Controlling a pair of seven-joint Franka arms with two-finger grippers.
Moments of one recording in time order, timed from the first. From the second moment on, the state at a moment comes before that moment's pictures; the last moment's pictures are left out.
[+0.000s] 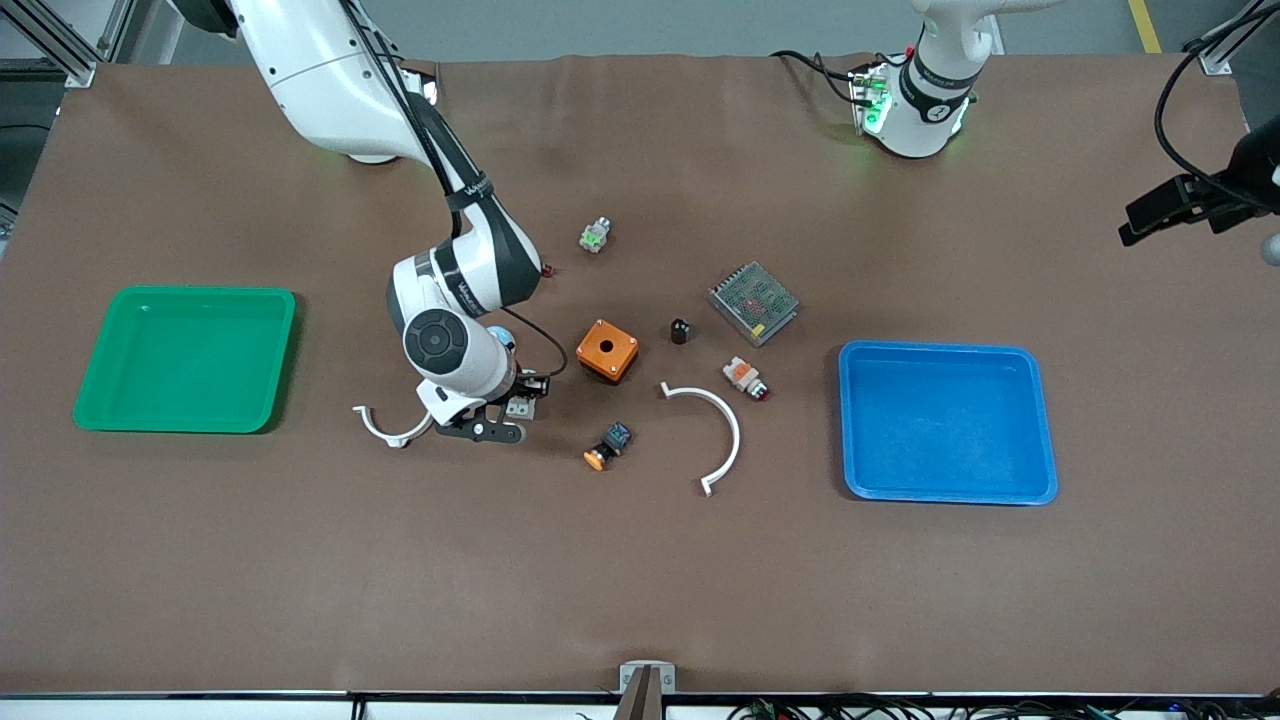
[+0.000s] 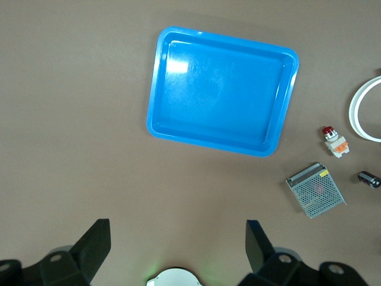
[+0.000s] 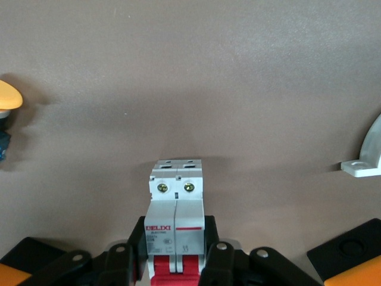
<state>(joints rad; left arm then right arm) 0.07 -0.07 -0.06 -1.60 0.00 1.46 -0.12 0.57 0.61 -0.09 -1.72 0.20 2.22 0.50</state>
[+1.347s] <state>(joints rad) 0.00 -0.10 -0.06 -1.65 0.01 1.53 -0.12 0.18 -0.06 -0.23 -1.84 0.07 1.57 0.03</state>
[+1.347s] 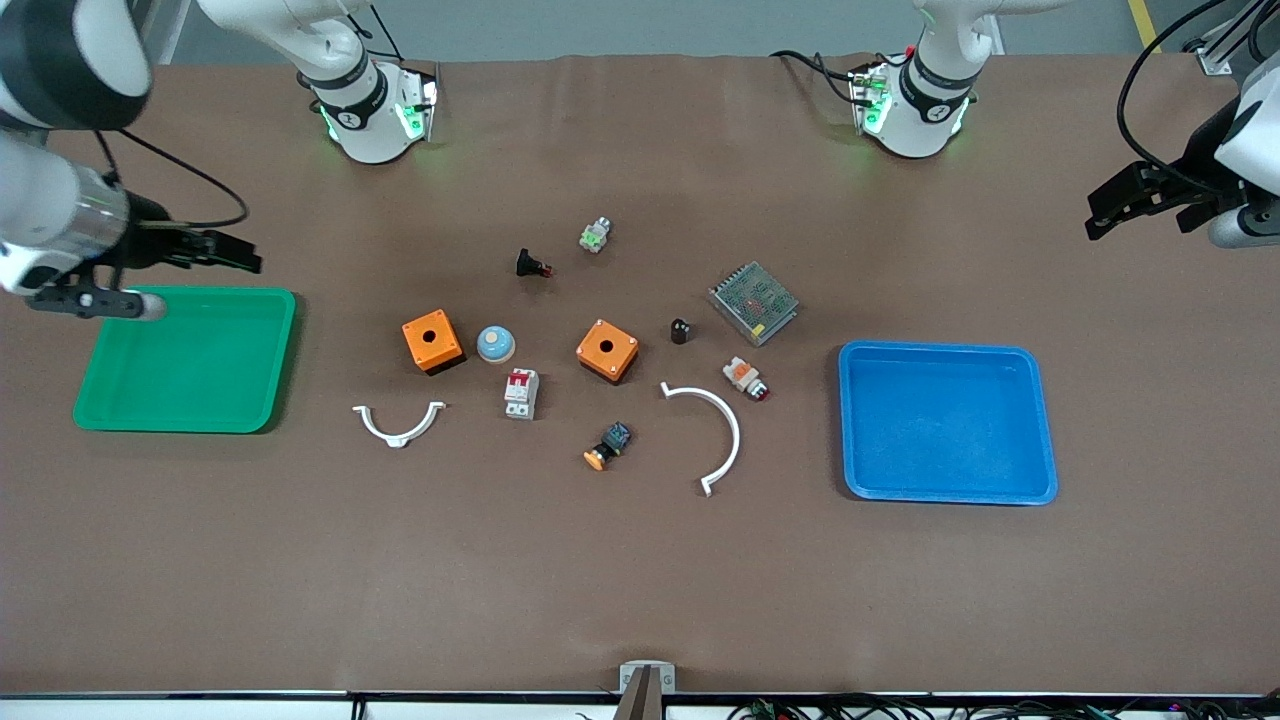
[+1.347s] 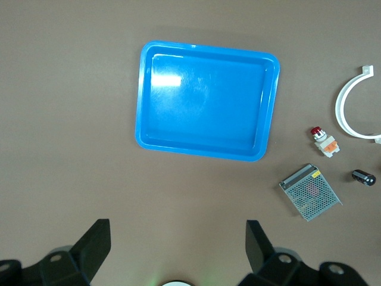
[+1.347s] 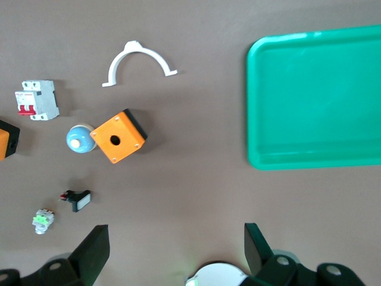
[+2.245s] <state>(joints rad) -0.01 -0.08 -0.08 -1.64 0.01 1.54 -0.12 0.13 -0.07 -0.22 -1.68 0.02 1.59 -0.04</state>
